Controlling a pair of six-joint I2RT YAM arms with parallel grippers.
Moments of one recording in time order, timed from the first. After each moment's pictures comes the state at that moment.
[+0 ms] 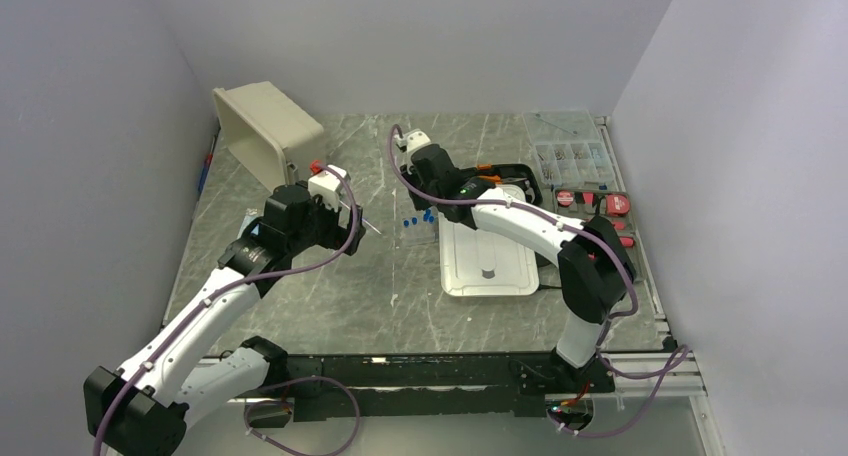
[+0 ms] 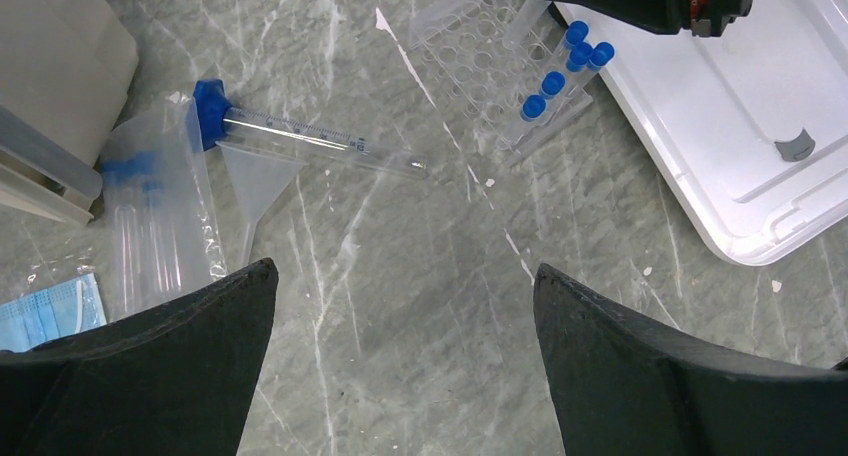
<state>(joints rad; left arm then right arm) -0.47 0.93 0.81 -0.37 0.05 -0.05 0.75 1.76 1.34 -0.20 0.17 0.12</state>
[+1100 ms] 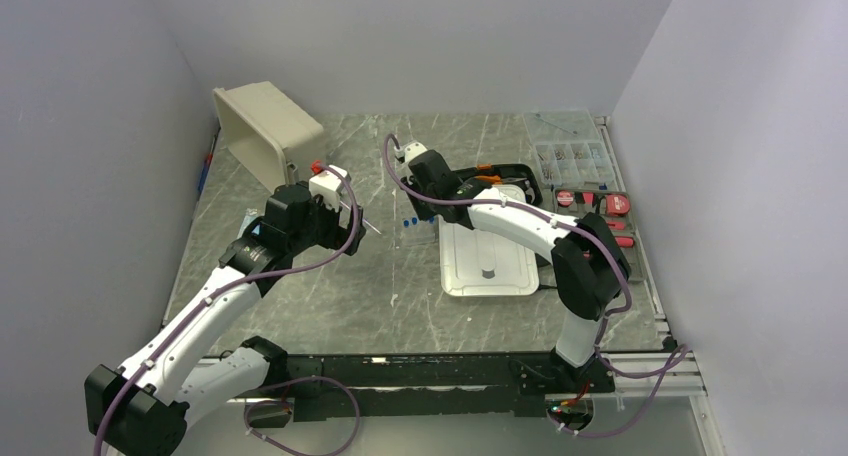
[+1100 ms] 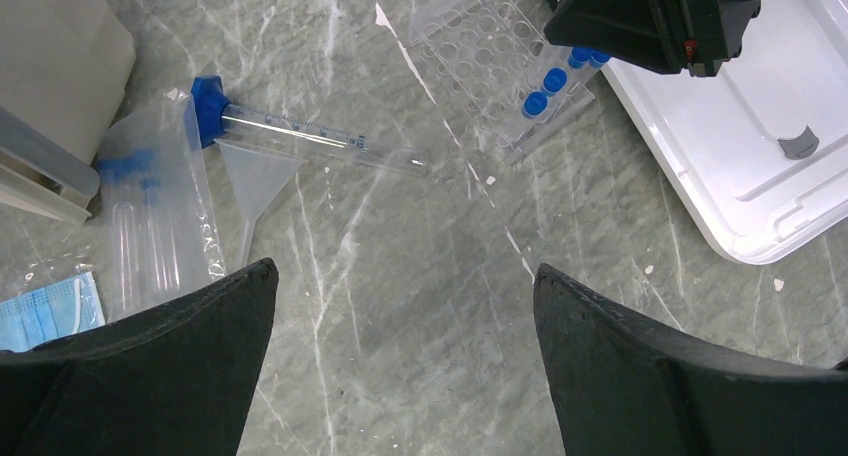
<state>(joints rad) -0.47 0.94 0.81 -0.37 0.05 -0.05 0.75 1.79 1.34 -0.30 0.14 0.10</state>
